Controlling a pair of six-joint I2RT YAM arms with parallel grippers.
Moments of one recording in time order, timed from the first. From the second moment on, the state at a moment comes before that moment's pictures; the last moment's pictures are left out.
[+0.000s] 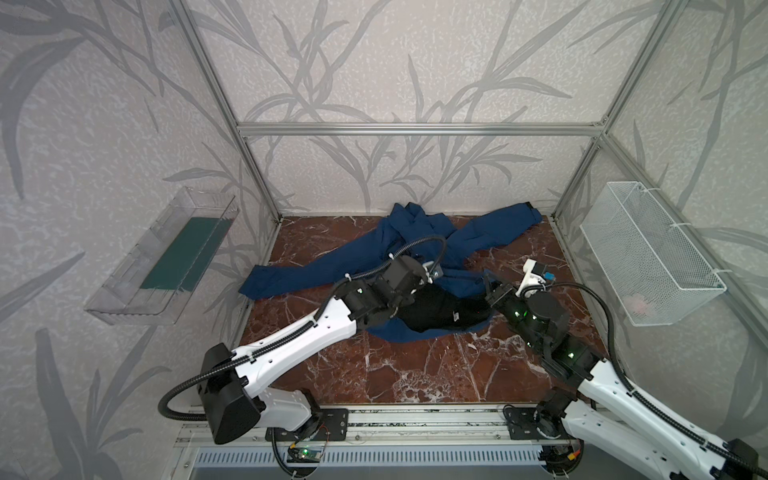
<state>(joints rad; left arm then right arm) -0.94 1.36 1.15 -0.65 -0.54 0.49 0.67 0.72 0.53 -0.01 0.31 0.96</state>
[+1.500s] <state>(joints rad) -1.58 1.78 0.44 0.90 -0.84 -2.02 0.59 0.52 0.37 -0.08 0.19 1.02</state>
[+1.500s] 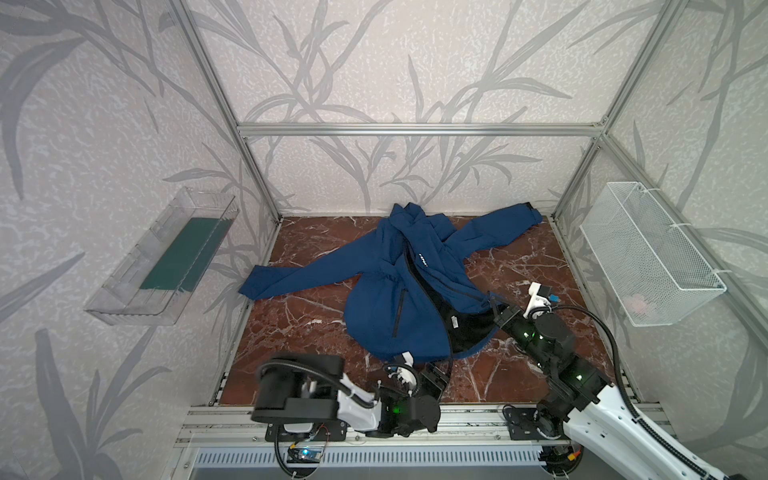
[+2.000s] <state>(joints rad) -1.62 1.77 0.40 1.11 -1.07 -2.03 0.58 0.48 0.37 -0.11 0.17 1.01</state>
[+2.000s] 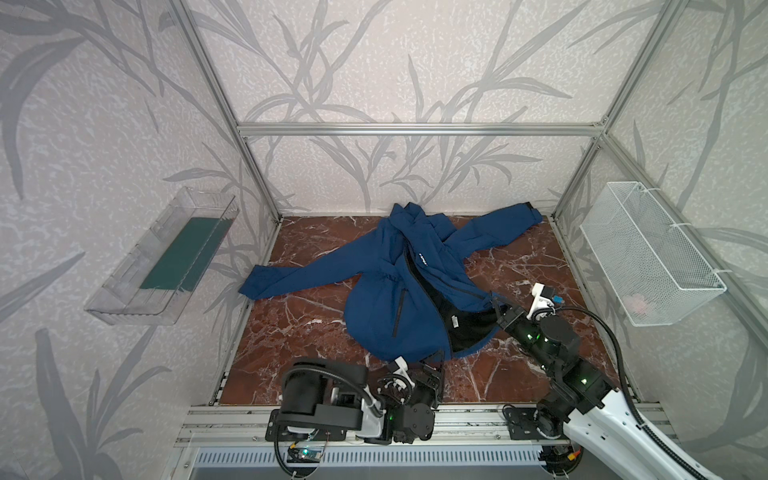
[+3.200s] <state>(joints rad) -1.58 1.93 0.45 1.26 -1.01 -2.04 0.56 0.51 0.38 -0.12 0.15 1.00</state>
